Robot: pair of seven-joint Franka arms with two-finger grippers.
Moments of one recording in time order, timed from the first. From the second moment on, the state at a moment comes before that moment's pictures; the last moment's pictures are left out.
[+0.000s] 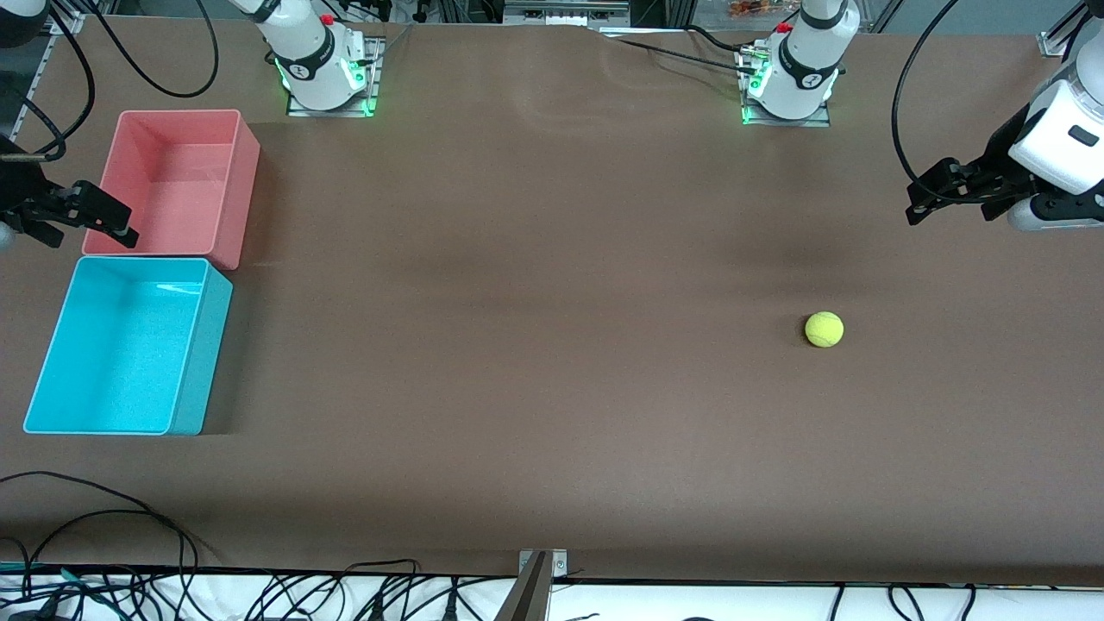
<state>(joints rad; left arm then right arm) -0.07 -0.03 -0.01 -1.63 0.00 1.61 -0.16 0.07 0.02 -0.11 -1.64 0.02 1.75 -0.04</state>
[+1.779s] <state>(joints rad) -0.09 -0.03 0.00 -1.60 0.00 1.60 -0.09 0.08 0.04 -0.12 -1.61 0.02 1.72 -0.05</state>
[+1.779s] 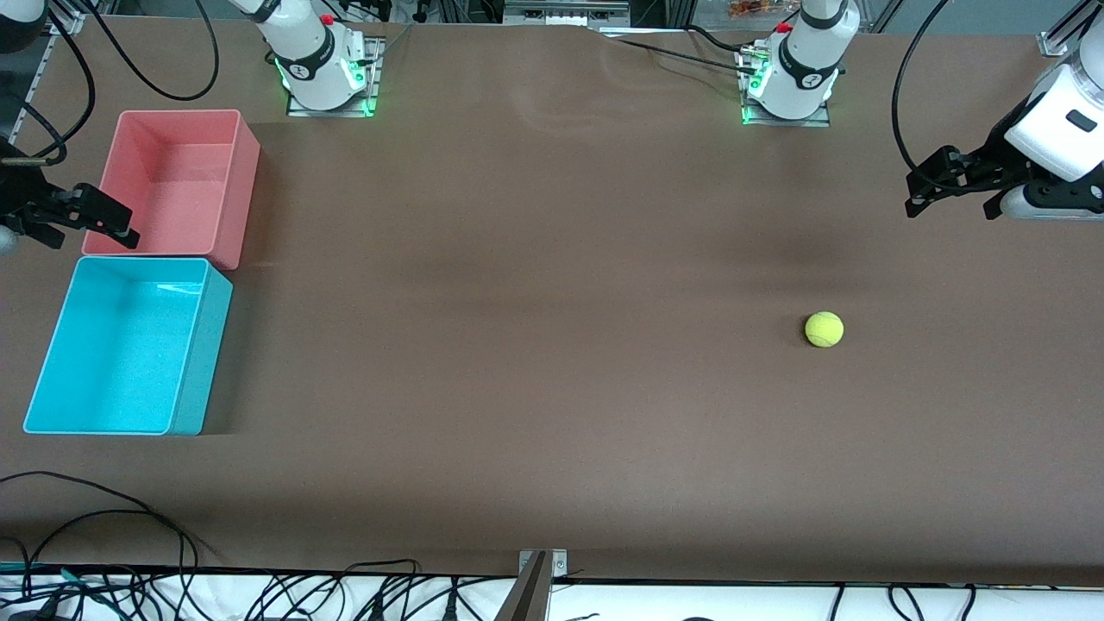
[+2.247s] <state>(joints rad) -0.08 -0.03 0.00 -1.60 0.00 1.60 -0.09 0.07 0.05 -0.13 -1.61 0.02 1.71 -0.05</state>
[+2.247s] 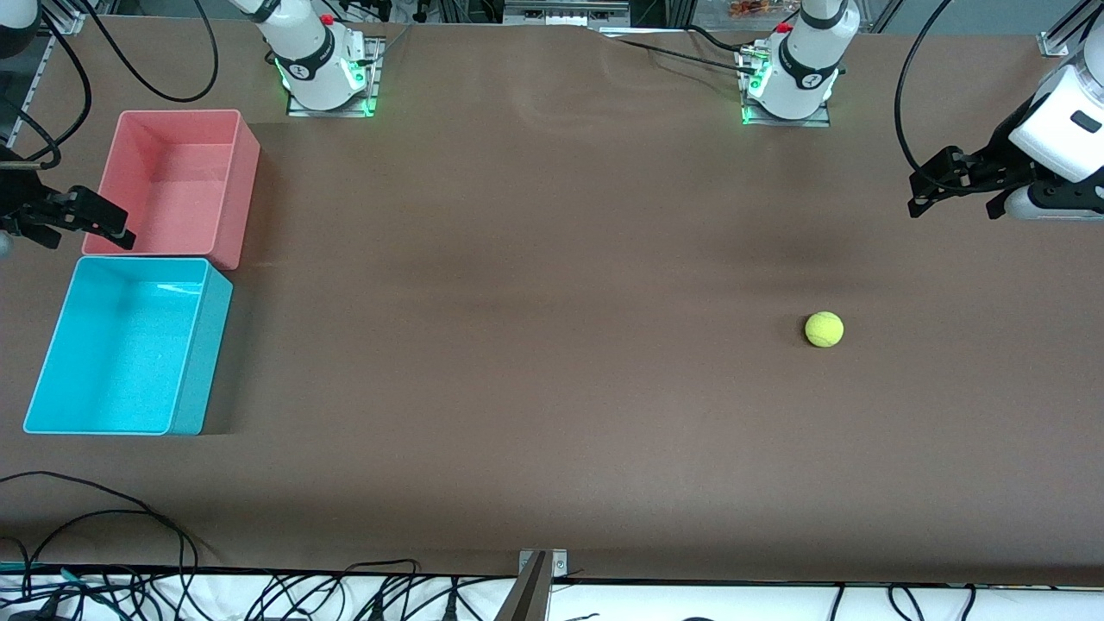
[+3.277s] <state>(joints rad) -0.08 -0.03 0.00 -1.60 0.00 1.59 -0.09 0.08 0.05 -0.13 -1.60 0.02 1.71 -0.05</state>
